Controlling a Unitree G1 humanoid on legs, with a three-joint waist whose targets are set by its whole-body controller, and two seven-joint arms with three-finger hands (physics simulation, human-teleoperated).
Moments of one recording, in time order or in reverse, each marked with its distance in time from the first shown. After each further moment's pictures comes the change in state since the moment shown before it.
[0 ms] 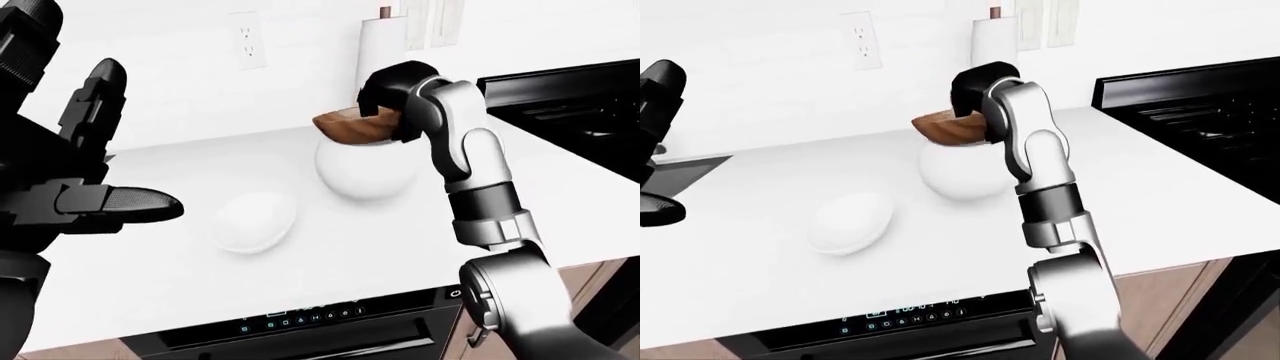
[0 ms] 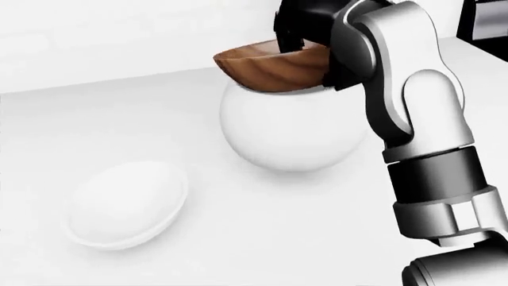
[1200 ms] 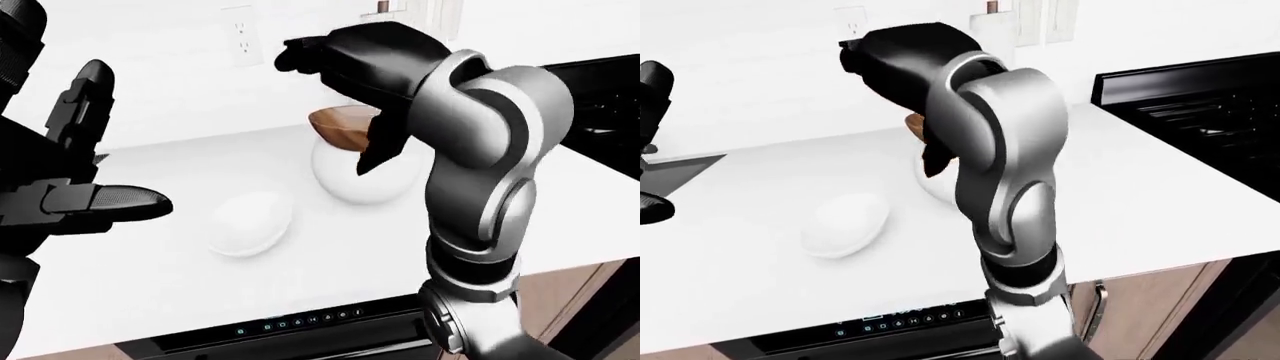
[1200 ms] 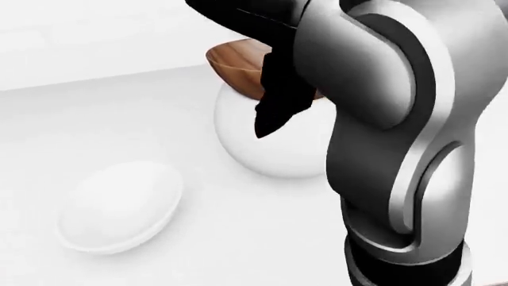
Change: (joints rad) left arm 0.018 0.002 0.033 0.004 -0.005 0.003 0.004; right arm 0.030 0.224 0.066 -0.778 0.115 0.291 0.501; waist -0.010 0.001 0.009
